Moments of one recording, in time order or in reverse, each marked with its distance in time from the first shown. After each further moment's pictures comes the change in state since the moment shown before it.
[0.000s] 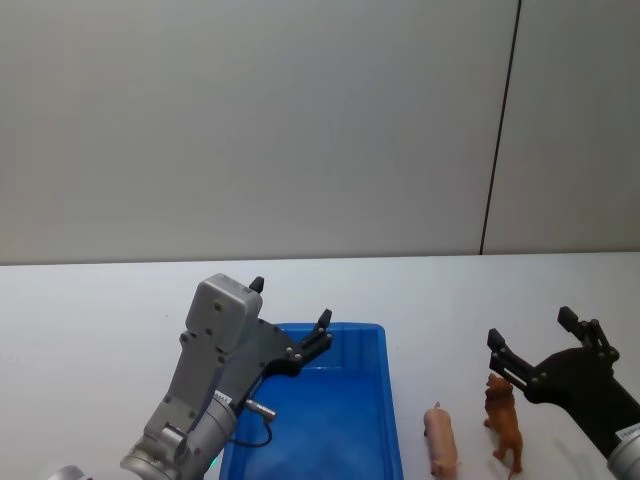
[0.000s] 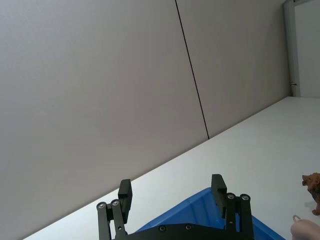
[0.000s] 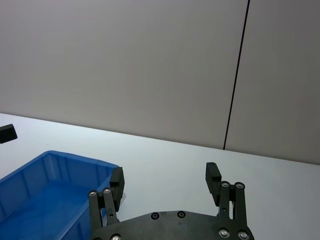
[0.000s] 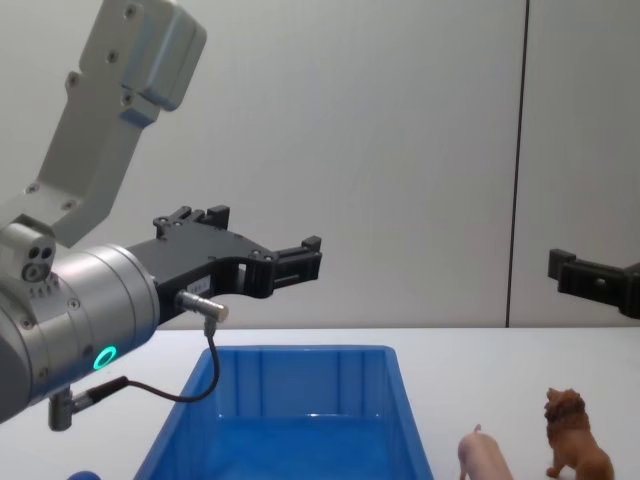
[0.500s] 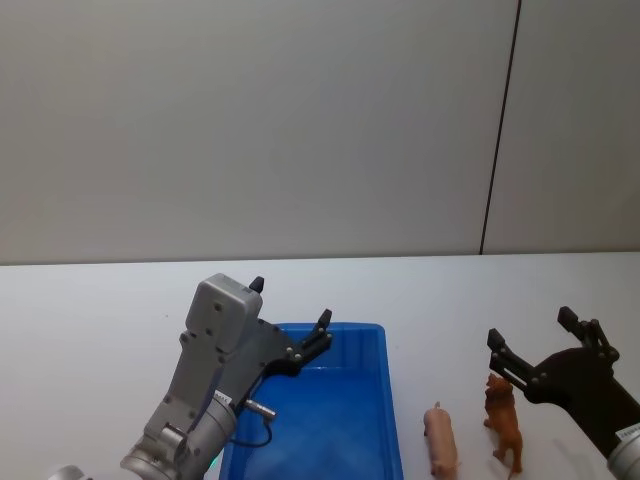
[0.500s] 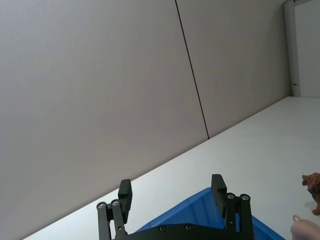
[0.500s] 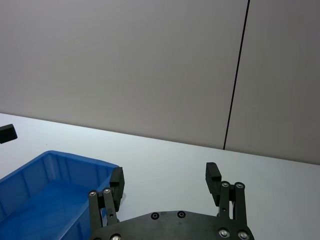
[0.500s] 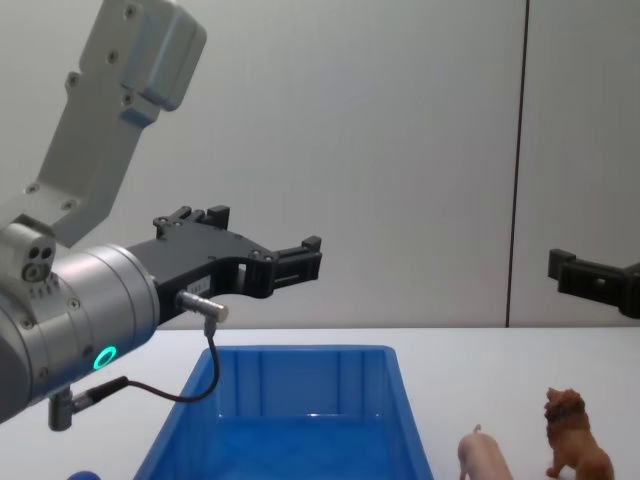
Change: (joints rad) left arm 0.000 0.000 0.000 0.000 0.000 0.000 0.000; right arm 0.000 0.000 0.000 0.000 0.000 0.000 0.000
